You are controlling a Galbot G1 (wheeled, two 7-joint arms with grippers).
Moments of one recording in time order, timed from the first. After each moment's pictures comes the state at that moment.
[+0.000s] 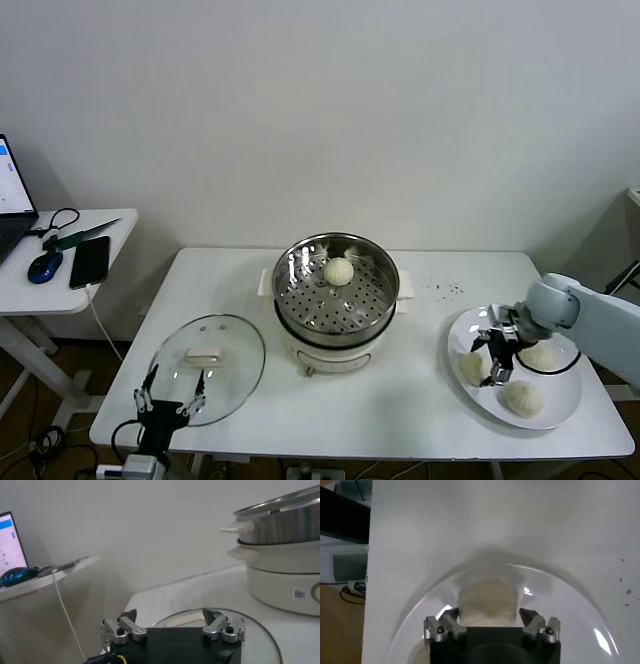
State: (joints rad) left arm 1.65 -1.50 -0.72 -1.89 0.14 -0.08 0.06; right arm 0.03 0.56 -1.04 1.25 0.20 -0.21 -1.02
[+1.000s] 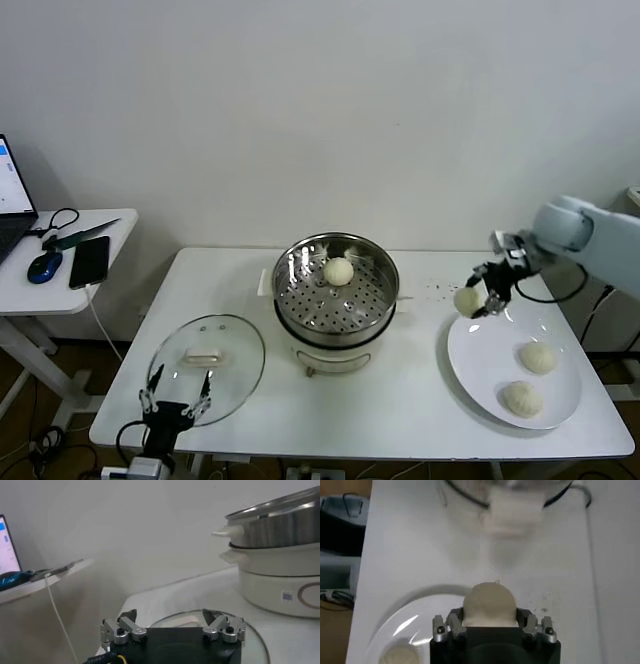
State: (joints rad) left arm 1.66 -1.50 -0.69 -1.91 0.15 -0.08 0.06; right arm 0.75 0.69 -1.54 1.27 0.61 -0.21 -1.04
